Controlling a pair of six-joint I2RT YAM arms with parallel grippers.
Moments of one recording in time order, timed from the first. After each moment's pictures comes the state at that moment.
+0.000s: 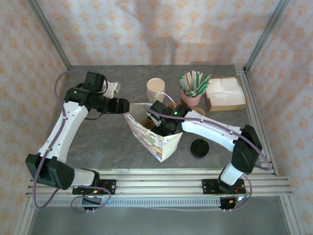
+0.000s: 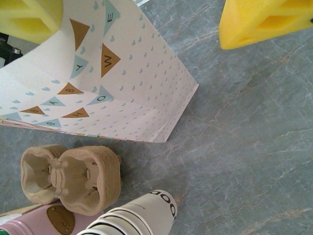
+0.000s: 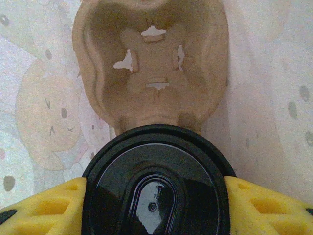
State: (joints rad) left arm -0.15 1.35 1.41 -1.13 0.41 -0.17; right arm 0.94 1.63 1.38 -0.98 0.00 0.22
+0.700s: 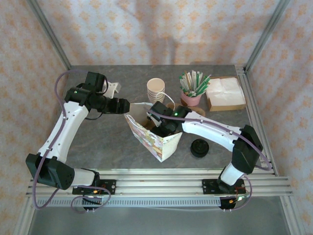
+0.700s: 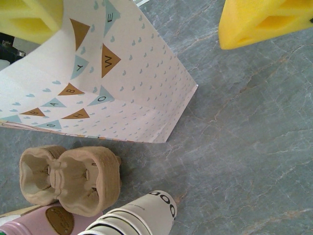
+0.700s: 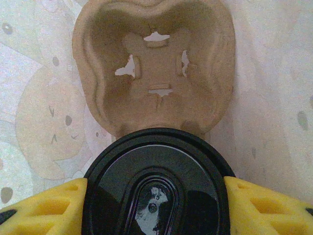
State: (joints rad) left arm -0.16 1.35 1.41 -1.13 0.41 -0.17; right arm 0.93 1.63 1.34 -0.93 -0.01 0.22
